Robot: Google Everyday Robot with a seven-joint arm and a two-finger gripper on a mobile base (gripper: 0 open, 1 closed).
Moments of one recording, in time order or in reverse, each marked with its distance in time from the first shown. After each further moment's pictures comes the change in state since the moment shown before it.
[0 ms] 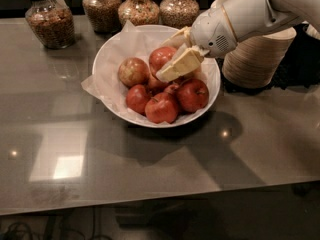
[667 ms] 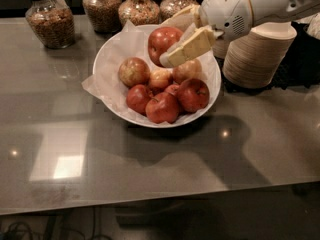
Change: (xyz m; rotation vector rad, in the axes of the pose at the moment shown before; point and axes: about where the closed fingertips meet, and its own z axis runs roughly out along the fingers) arm -0.044 0.017 -0.040 -0.033 -0.166 -0.070
